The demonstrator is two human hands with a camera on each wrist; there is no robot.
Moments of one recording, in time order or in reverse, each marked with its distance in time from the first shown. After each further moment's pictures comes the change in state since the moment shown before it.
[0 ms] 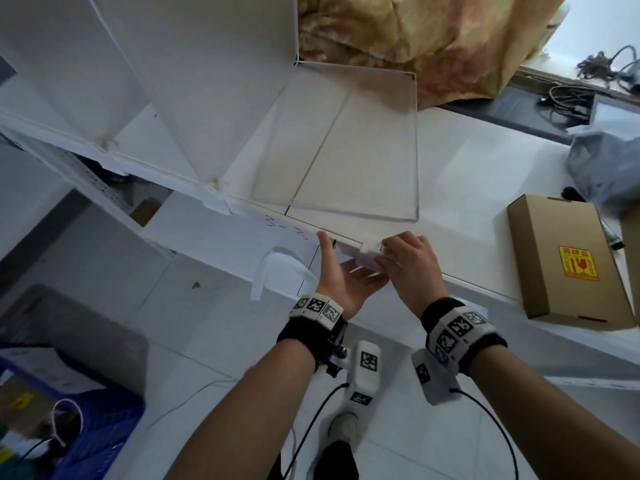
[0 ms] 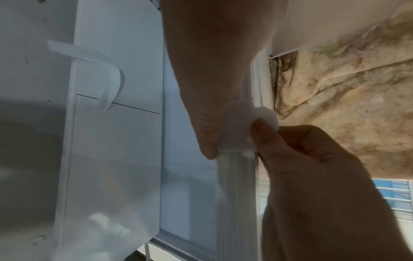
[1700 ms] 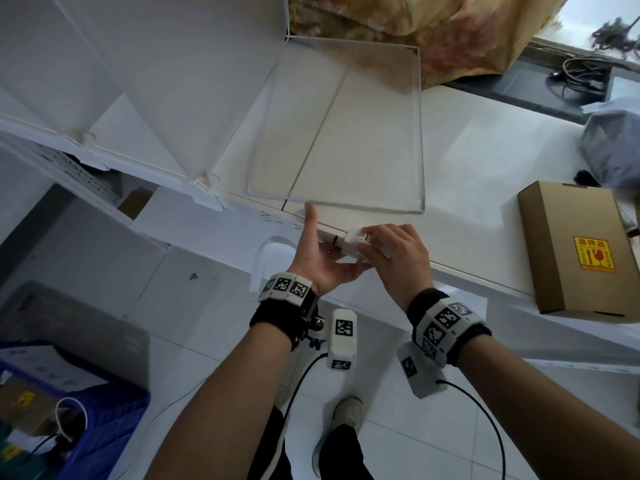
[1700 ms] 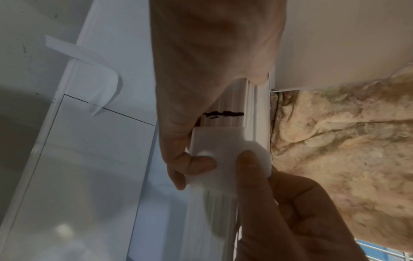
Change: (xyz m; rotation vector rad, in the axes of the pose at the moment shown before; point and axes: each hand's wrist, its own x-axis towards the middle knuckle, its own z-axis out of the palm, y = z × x) left_hand 0.005 0.053 -0.005 0.031 0.086 -0.060; right_hand 0.008 -0.016 0.020 0.011 0.042 -0.025
